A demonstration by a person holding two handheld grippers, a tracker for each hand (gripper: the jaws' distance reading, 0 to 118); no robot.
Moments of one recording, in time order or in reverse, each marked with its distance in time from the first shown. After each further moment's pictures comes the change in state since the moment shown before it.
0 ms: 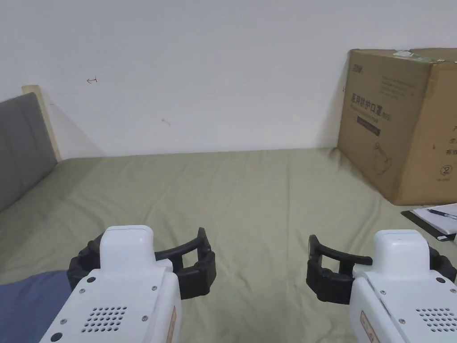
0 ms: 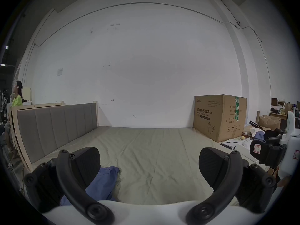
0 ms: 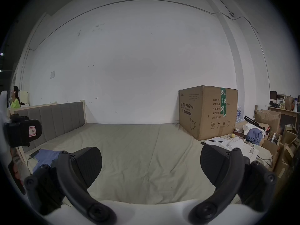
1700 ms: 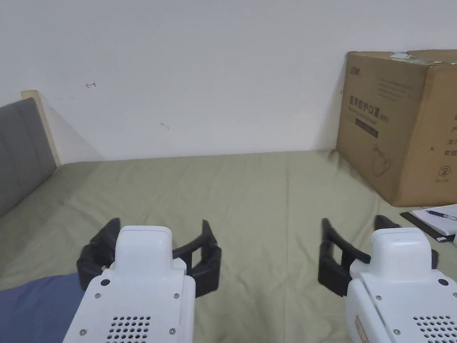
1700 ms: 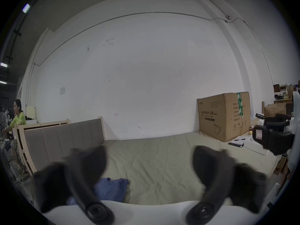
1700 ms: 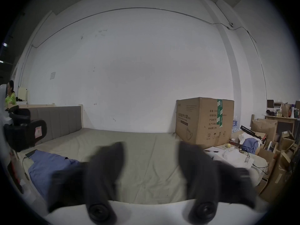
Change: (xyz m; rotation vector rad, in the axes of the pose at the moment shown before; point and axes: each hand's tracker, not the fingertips) left arm 0.020 0.007 0.009 0.098 0.054 -0.127; right arm -0.012 0.014 0.014 0.089 -0.030 0.048
